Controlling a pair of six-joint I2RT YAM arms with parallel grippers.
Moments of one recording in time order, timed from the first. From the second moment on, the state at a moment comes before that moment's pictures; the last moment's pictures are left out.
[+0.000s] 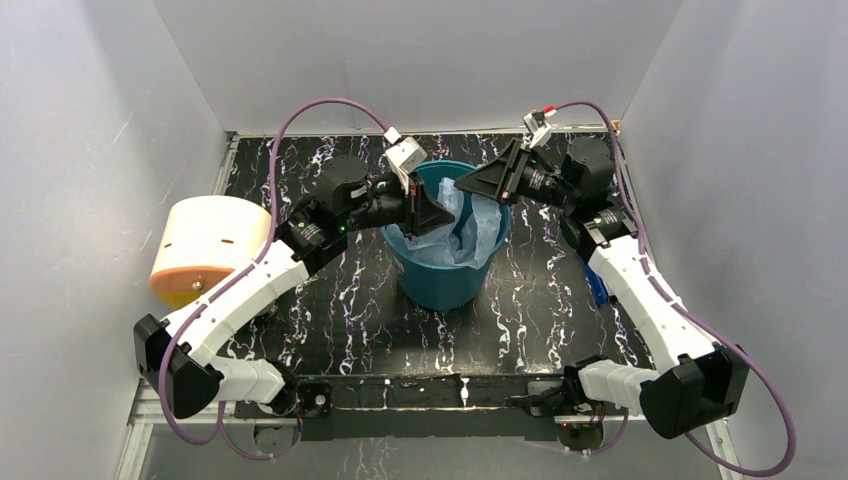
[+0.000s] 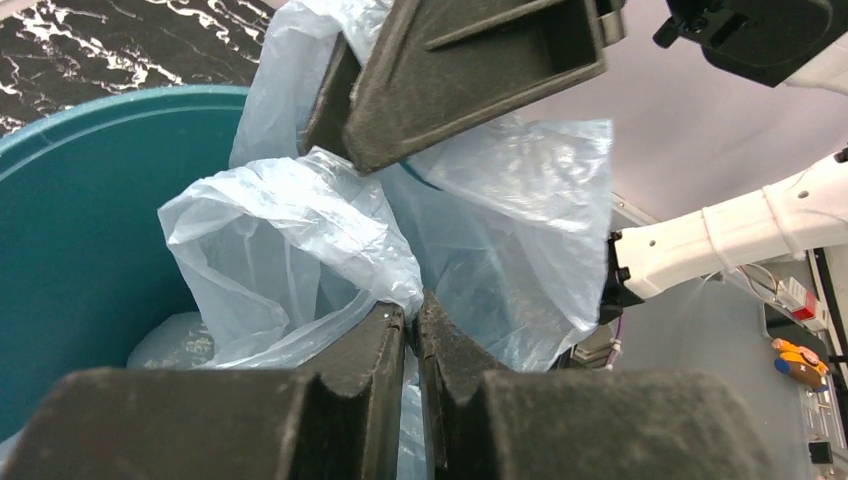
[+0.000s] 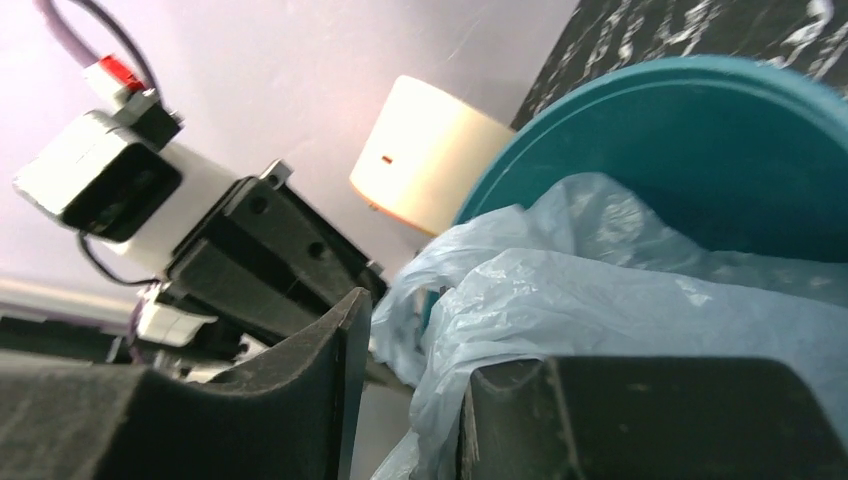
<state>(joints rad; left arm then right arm) -0.73 1.30 1.25 -0.13 0.51 -0.28 0.37 1.17 1.14 -0.03 -0.73 0.94</state>
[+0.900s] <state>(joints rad) -0.73 1.24 1.20 -0.19 0.56 -0.25 0.37 1.29 1.15 0.02 -0.92 1.10</state>
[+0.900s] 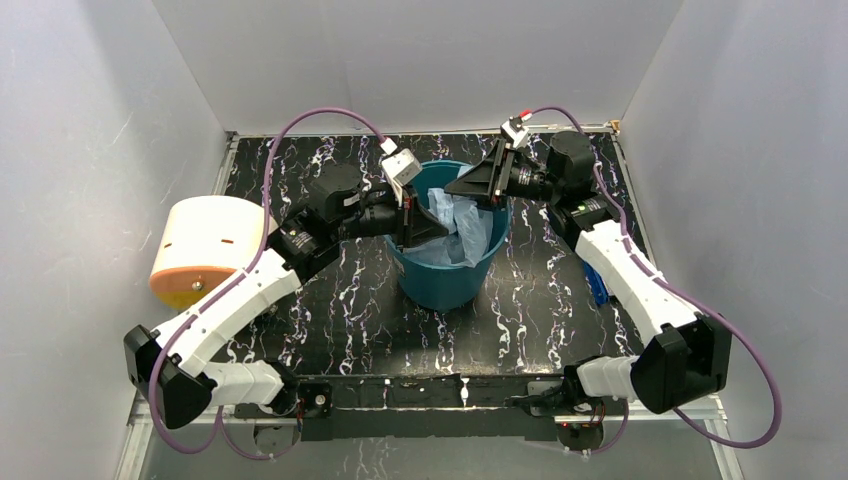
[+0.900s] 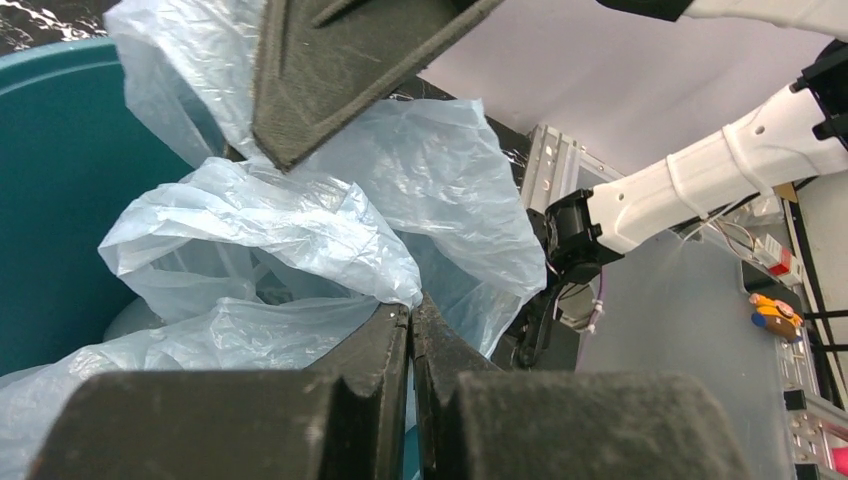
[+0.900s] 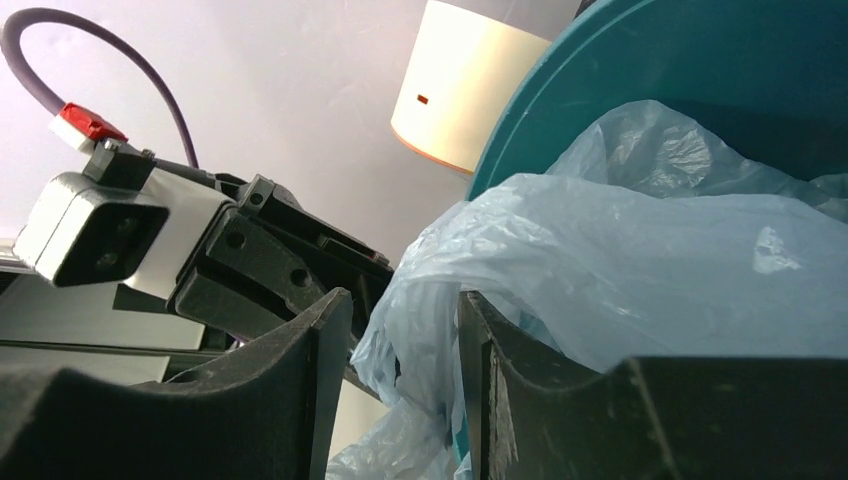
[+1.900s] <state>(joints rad) -0.73 1.24 1.15 -0.20 0.61 -0.24 0.37 1.35 1.19 0.04 -1.03 1.08</state>
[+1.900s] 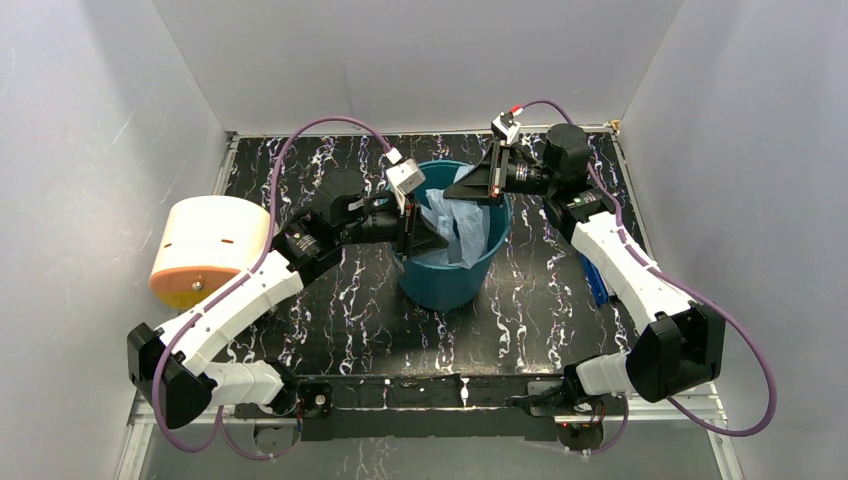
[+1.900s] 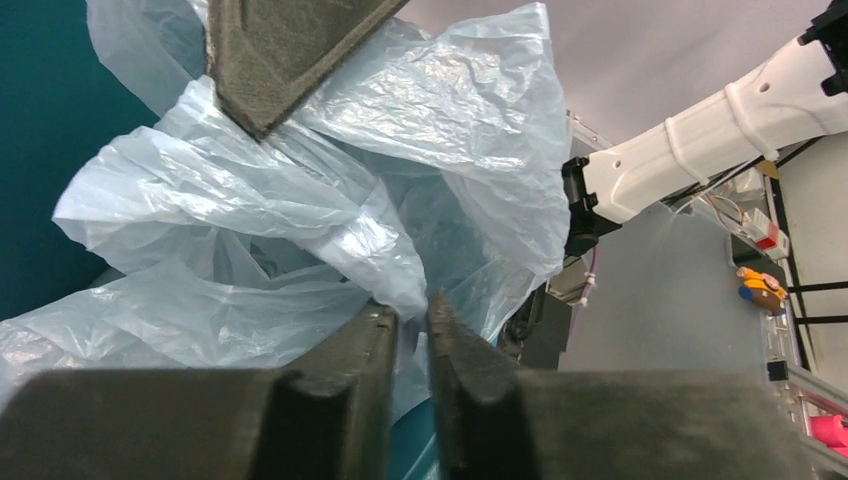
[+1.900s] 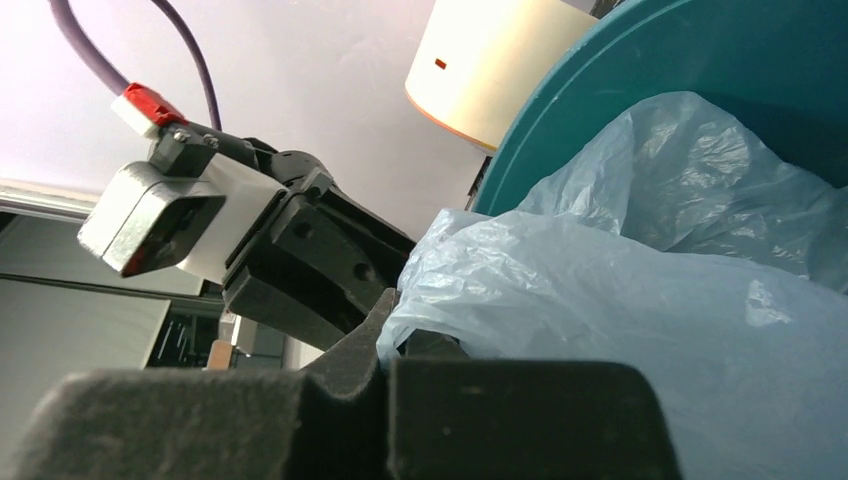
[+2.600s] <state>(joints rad) -0.70 1.28 1.19 -0.08 0.56 -0.38 0.37 1.33 1.17 0.06 -1.03 1.07</state>
